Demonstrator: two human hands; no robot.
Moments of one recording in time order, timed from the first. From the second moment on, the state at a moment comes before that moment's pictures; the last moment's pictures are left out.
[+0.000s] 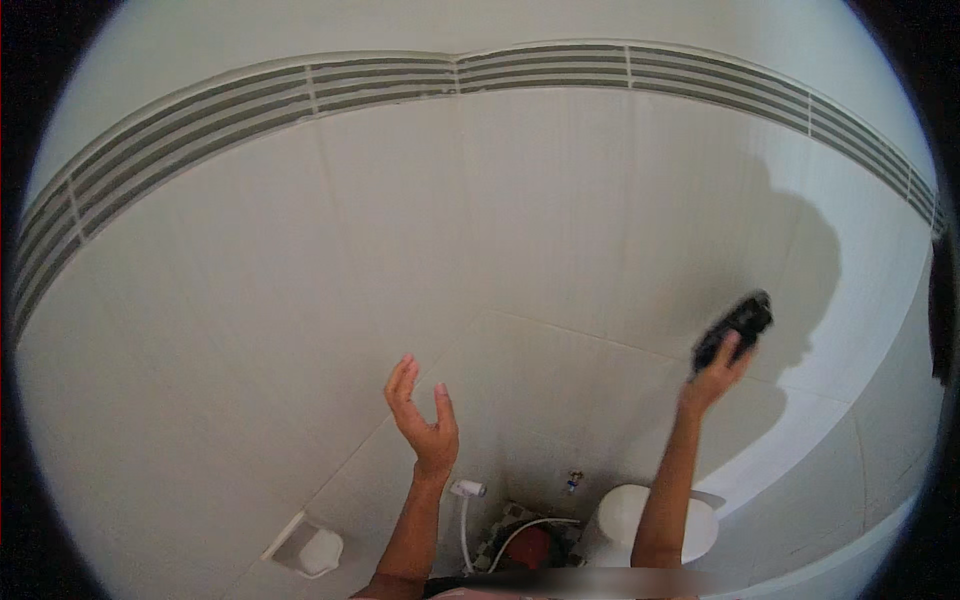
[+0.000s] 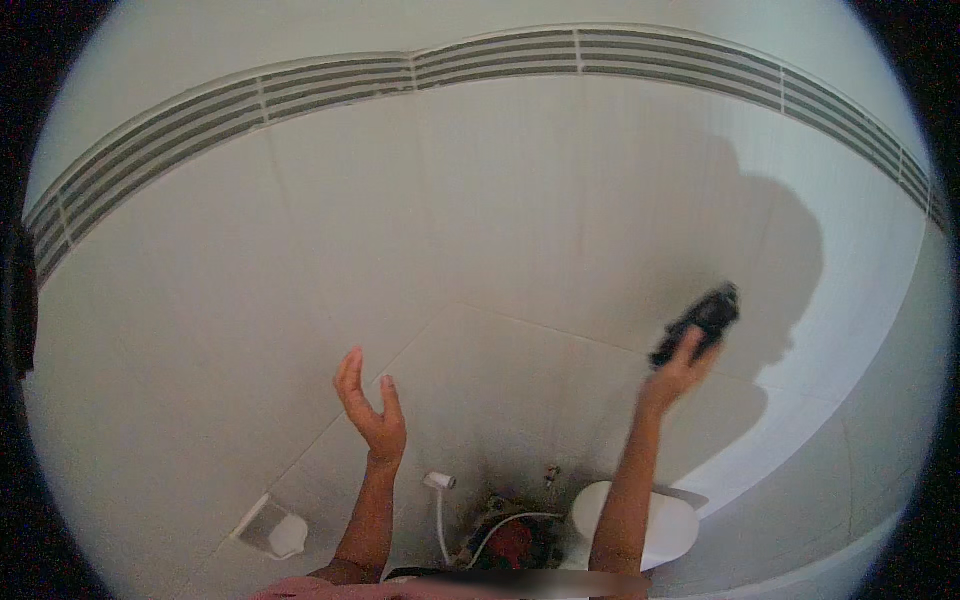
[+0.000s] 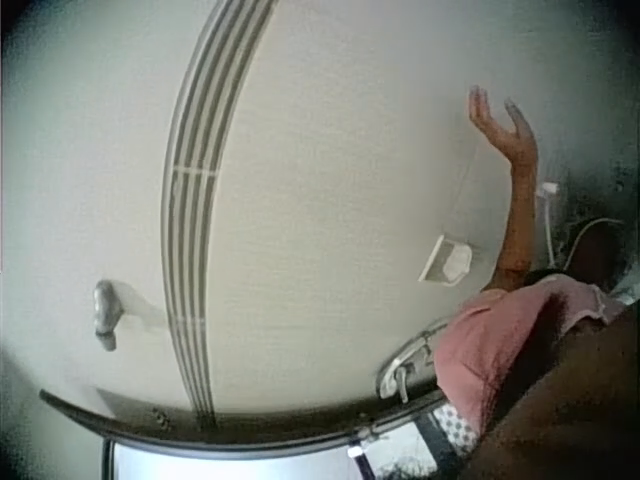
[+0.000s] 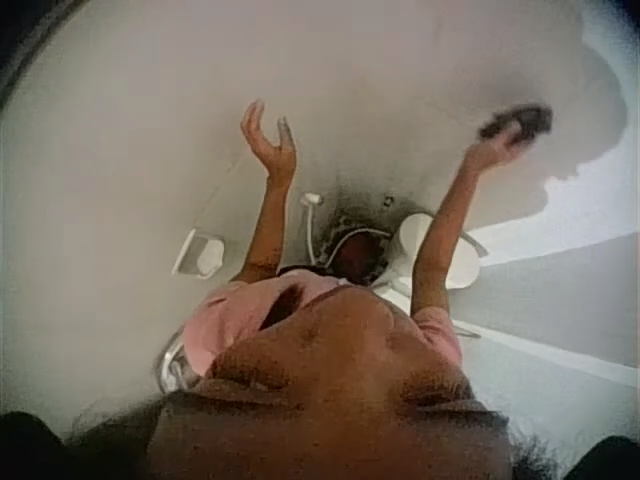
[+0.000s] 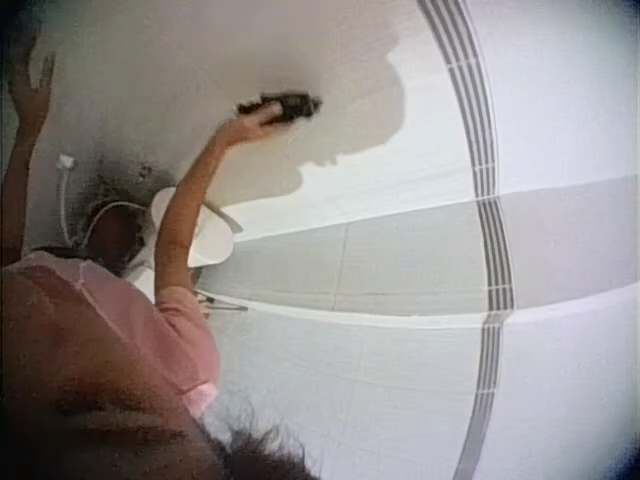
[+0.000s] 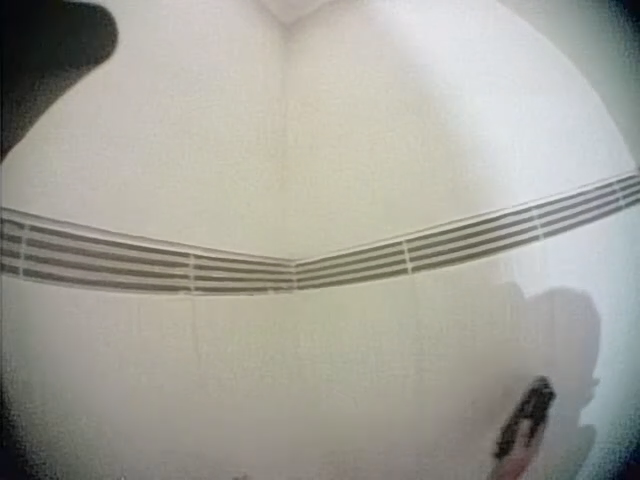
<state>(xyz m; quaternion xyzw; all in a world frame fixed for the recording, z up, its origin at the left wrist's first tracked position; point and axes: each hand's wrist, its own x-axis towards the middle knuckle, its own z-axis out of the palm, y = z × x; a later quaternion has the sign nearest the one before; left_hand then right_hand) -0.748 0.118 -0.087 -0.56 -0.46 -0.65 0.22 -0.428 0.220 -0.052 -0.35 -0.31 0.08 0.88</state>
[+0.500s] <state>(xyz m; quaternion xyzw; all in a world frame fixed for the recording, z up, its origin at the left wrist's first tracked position) -0.830 -0.050 -0.065 -0.47 -0.45 -0.64 0.41 -0.801 0.178 0.076 -0.02 -0.73 -0.03 0.68</state>
